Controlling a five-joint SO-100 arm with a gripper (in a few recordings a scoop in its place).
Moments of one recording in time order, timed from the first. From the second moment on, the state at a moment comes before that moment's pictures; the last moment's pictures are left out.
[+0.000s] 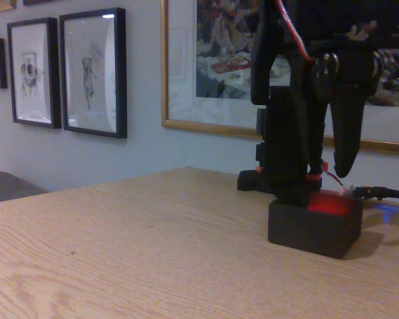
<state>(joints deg) 49.7 106.4 113.9 83.2 11.1</state>
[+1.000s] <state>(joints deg) -0.6 144.1 136.2 72.3 11.2</state>
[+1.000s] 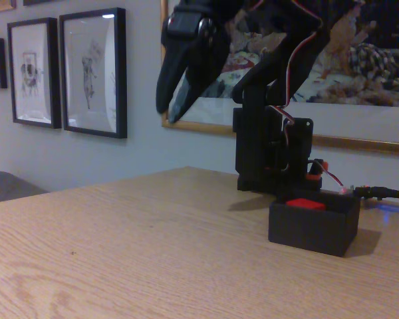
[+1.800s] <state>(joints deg) 0.5 163.7 160.9 60.9 6.4</state>
